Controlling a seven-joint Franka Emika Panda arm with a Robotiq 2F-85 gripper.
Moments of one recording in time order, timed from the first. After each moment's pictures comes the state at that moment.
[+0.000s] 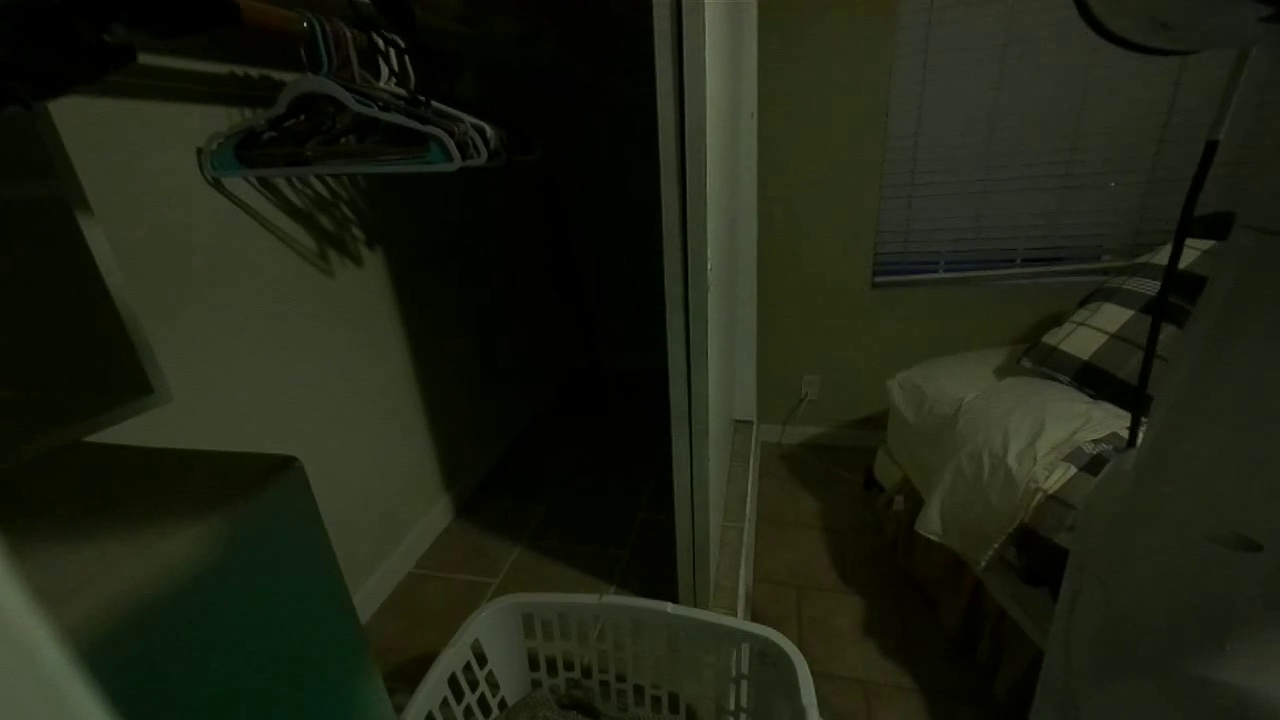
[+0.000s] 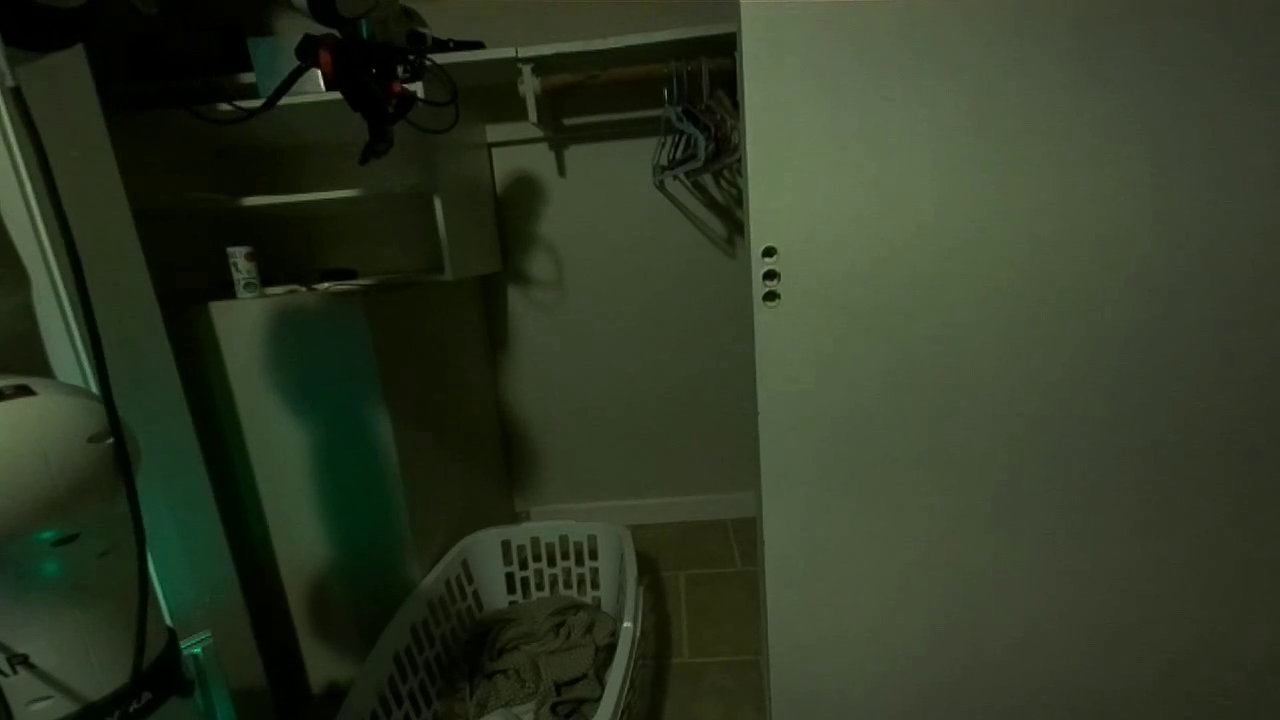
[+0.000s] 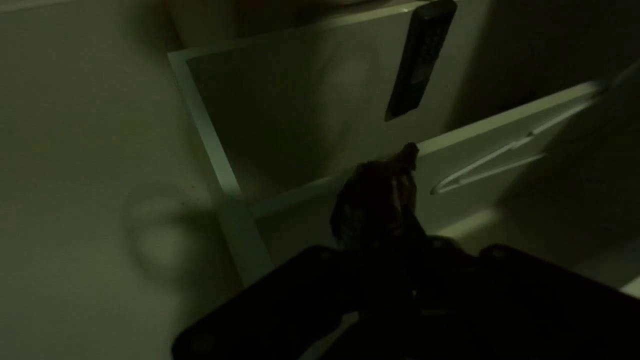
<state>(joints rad) 0.28 -0.10 0.24 -1.47 0.64 2.01 -0.23</state>
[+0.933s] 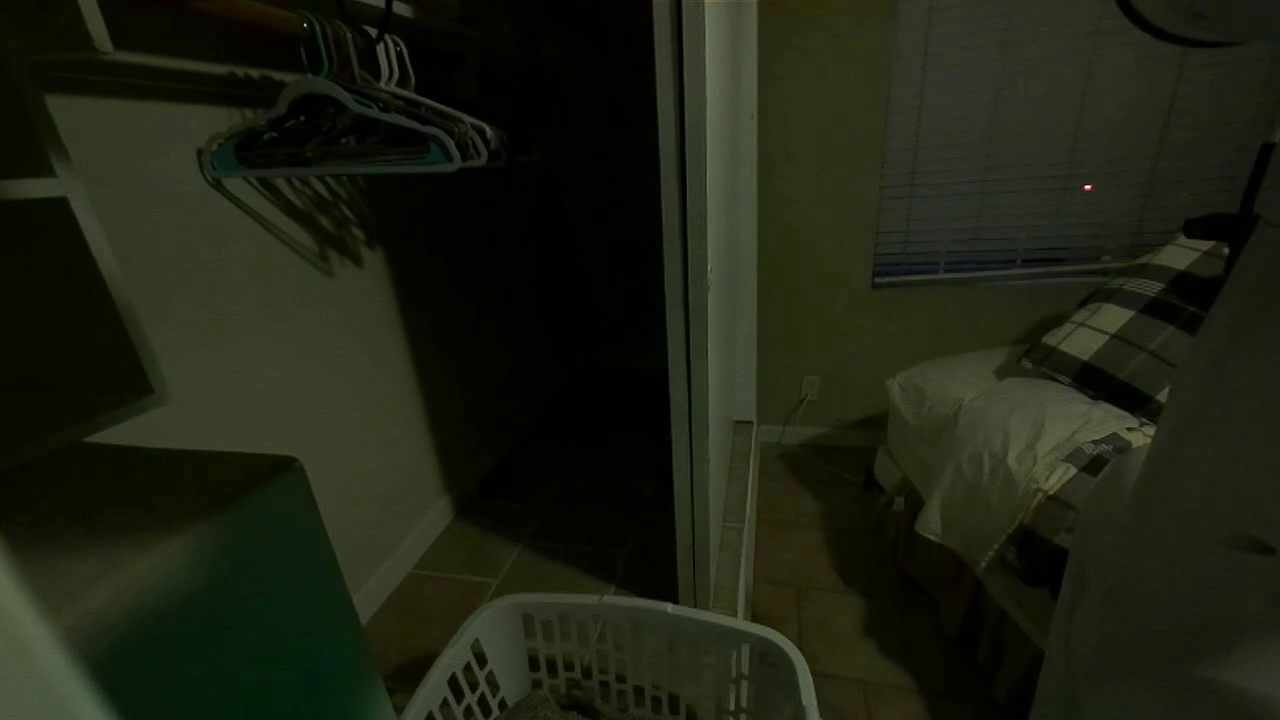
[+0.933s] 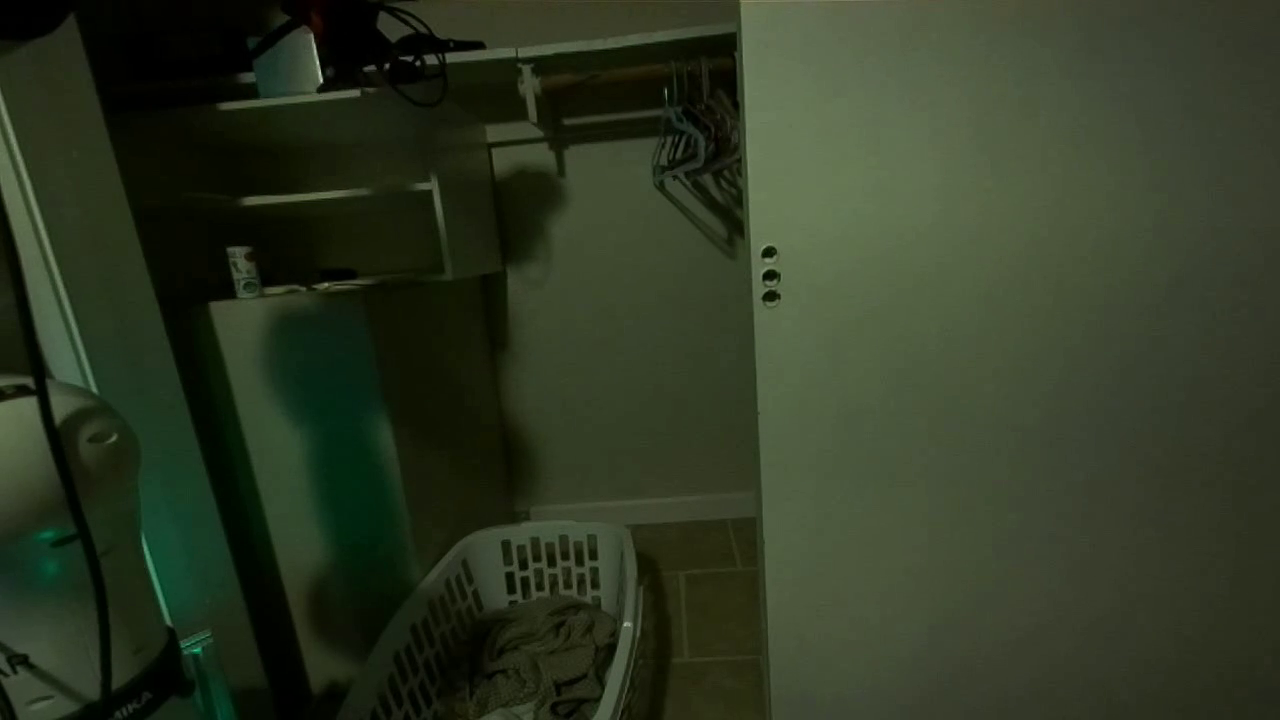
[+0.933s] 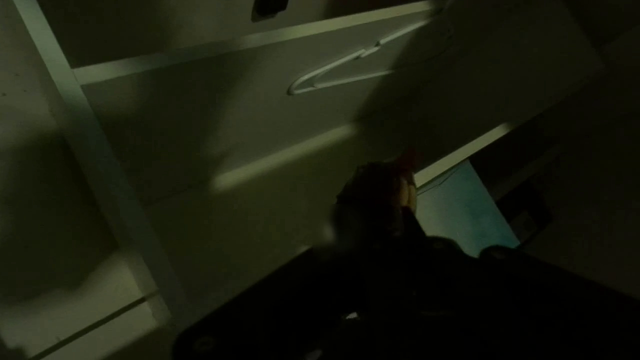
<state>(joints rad) 0.28 -0.13 0.19 -1.42 1.02 1.99 -0.50</state>
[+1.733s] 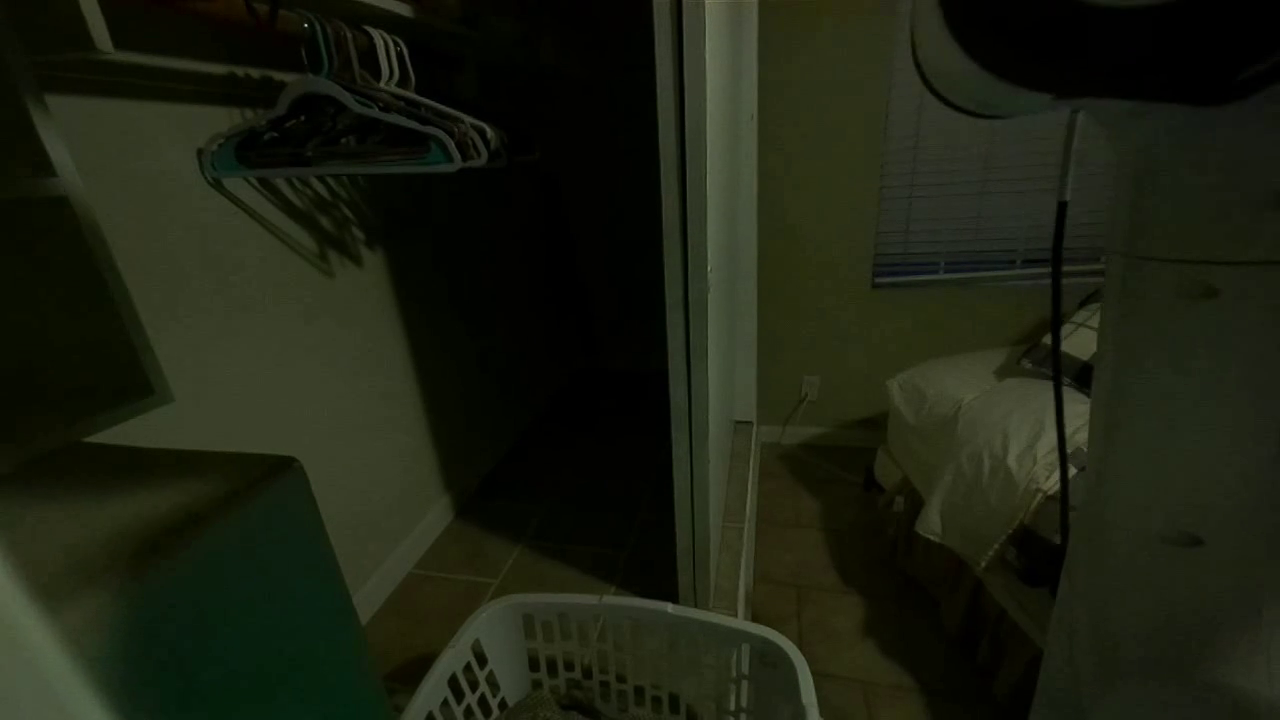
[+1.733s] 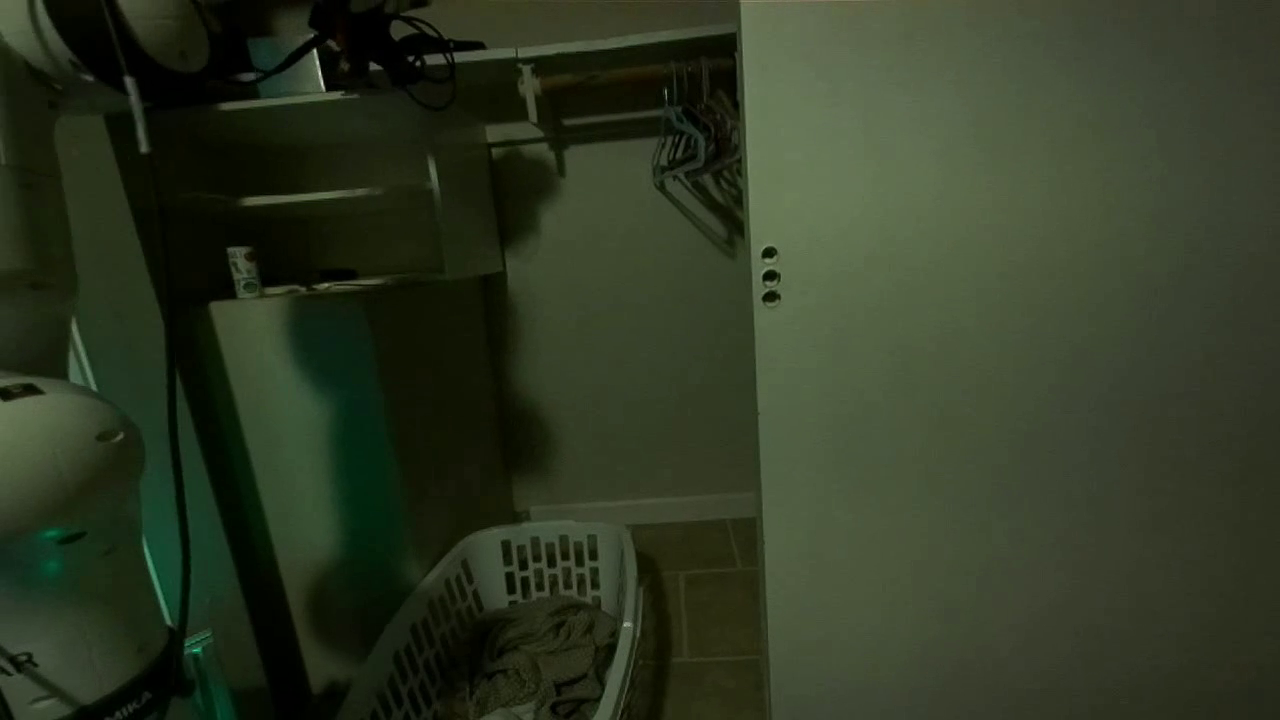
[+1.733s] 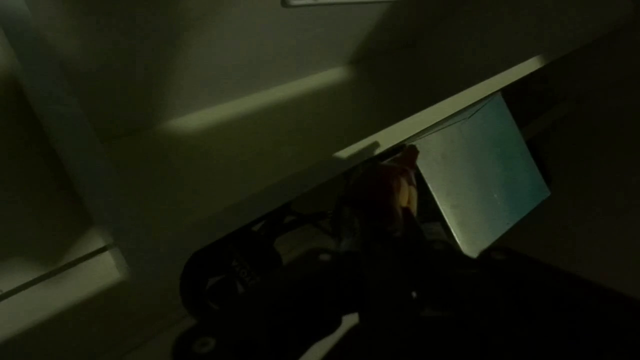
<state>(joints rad) 0.31 0.12 0.28 -1.13 0.97 2.11 -0.49</state>
